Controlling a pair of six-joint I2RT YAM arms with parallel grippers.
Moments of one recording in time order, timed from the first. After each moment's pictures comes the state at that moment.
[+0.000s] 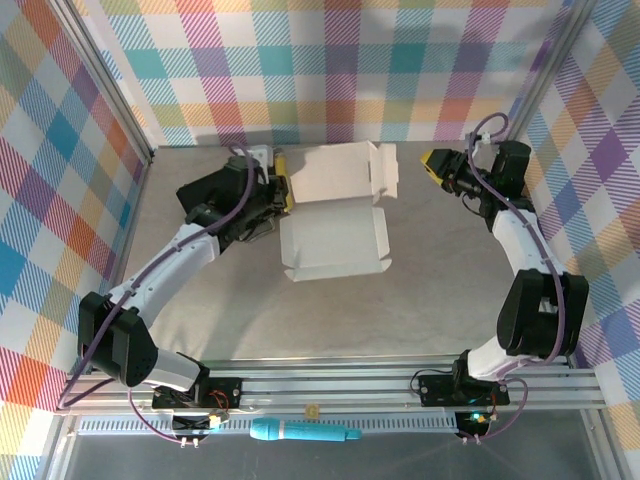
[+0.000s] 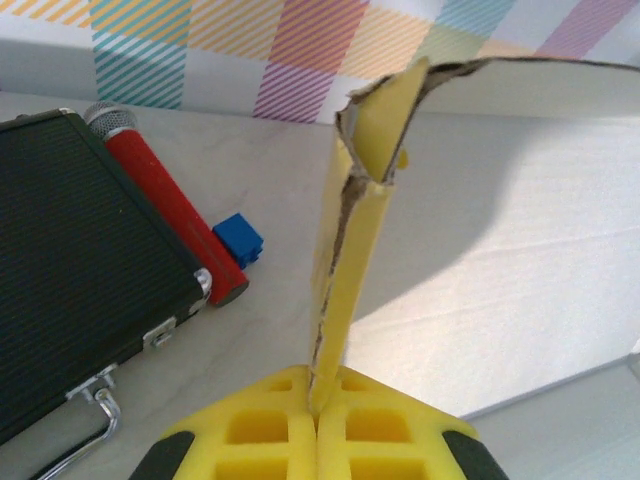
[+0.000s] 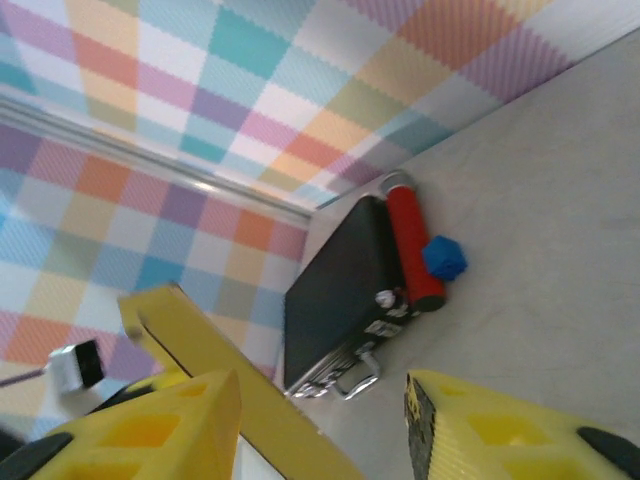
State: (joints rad) left arm -0.43 1.43 1.23 -0.25 0.02 -0.43; right arm -0.11 1.54 1.17 0.09 -0.99 0.83
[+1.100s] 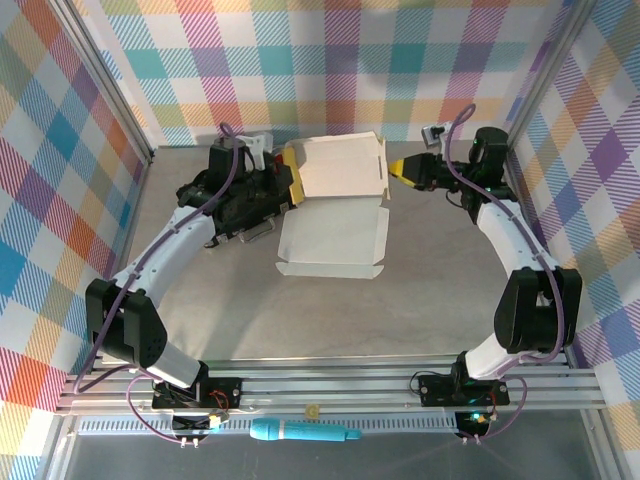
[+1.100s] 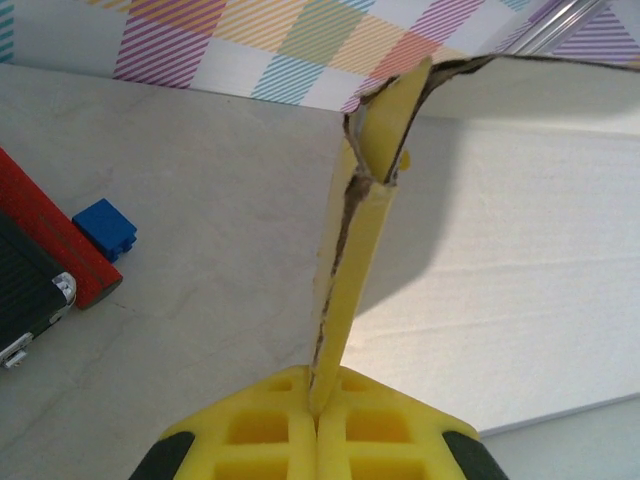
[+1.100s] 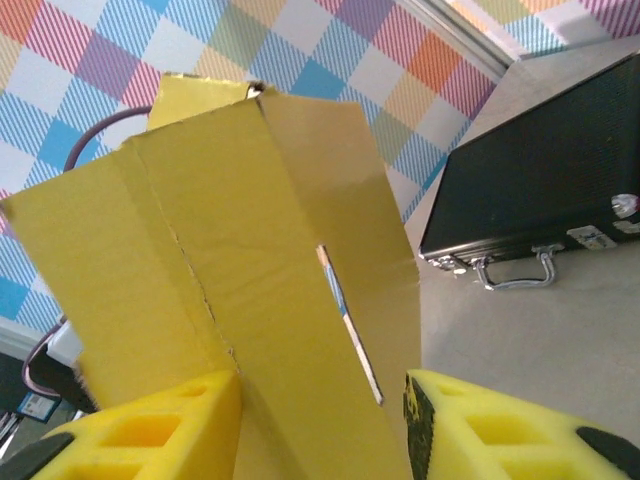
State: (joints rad) left arm -0.34 1.53 1.35 -0.28 0.38 -0.47; right arm 0.03 1.56 1.26 0.09 -1.36 0.74
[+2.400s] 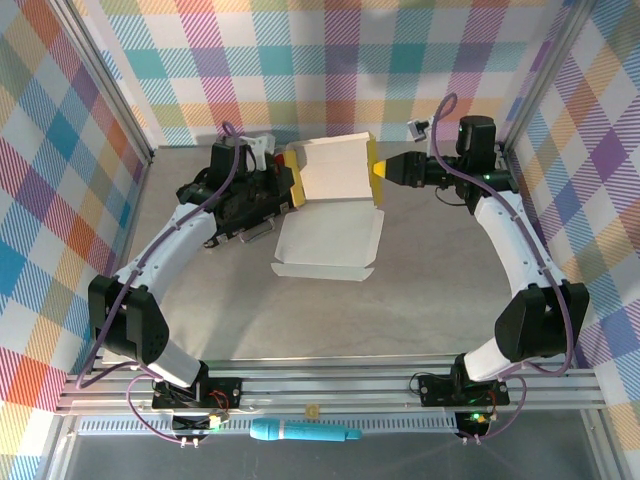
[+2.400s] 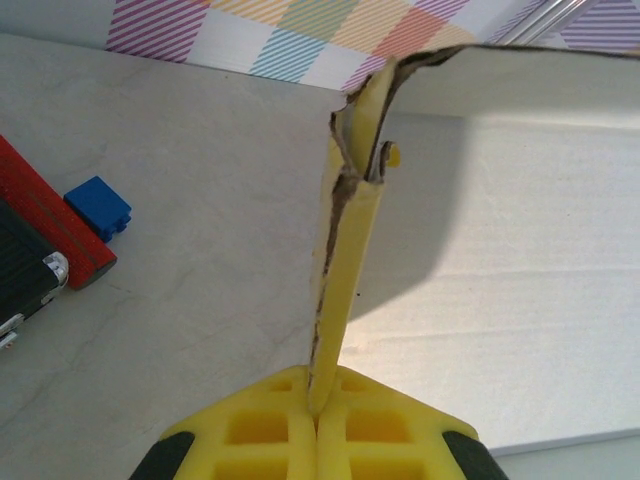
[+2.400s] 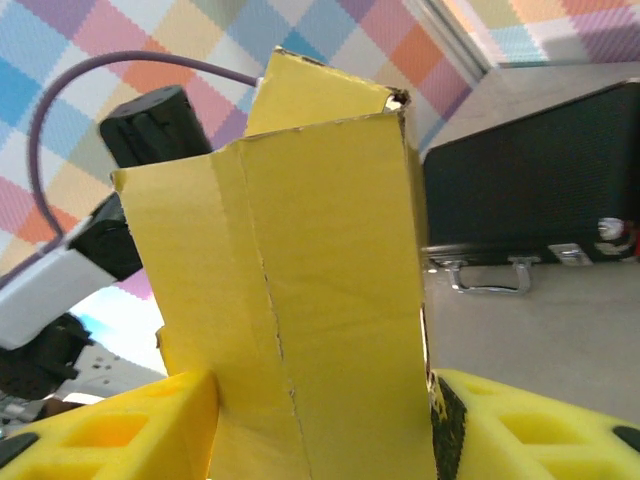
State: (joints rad) left arm -0.33 1.55 1.37 -0.32 0.41 -0.47; right arm 0.14 1.52 1.46 -0.40 -1.17 0.34
